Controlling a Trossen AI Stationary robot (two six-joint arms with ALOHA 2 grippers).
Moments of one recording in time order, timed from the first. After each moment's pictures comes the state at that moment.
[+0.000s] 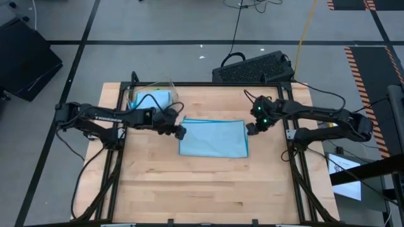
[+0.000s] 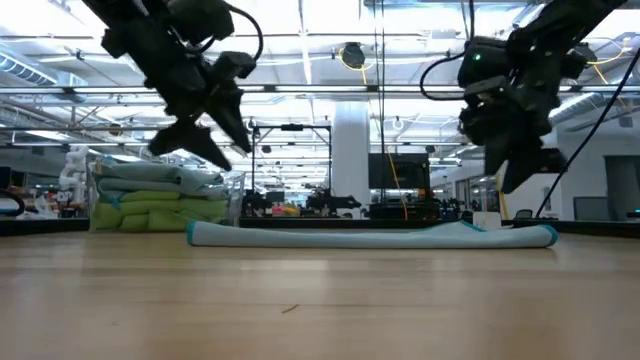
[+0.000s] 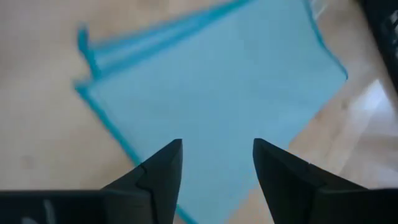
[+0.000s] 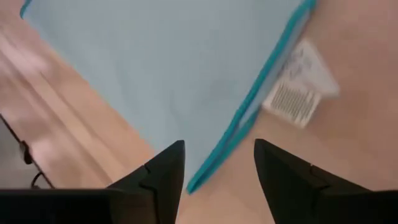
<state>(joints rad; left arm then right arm) 0.13 1.33 0.76 -0.28 -0.02 -0.91 -0.48 1.12 0.59 -0.64 -0.42 0.66</state>
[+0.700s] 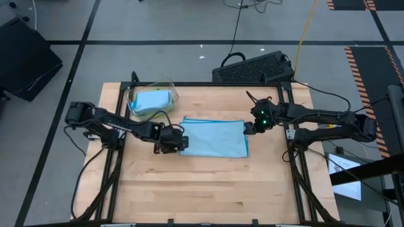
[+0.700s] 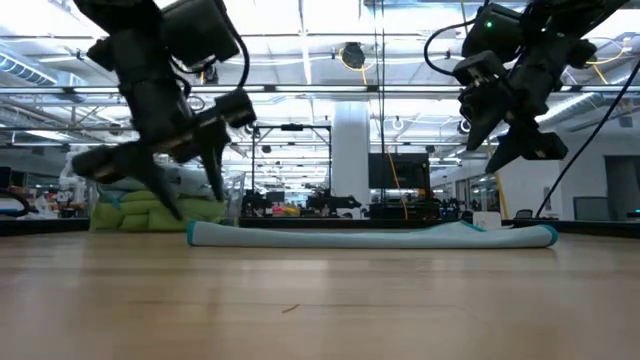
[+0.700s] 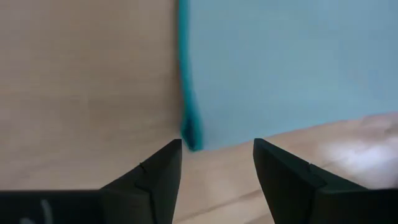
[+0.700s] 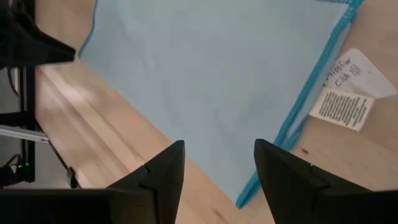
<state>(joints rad) -0.07 1.51 0.76 -0.32 0.07 -1.69 -0.35 1.02 0.59 -0.54 -0.34 0.93</state>
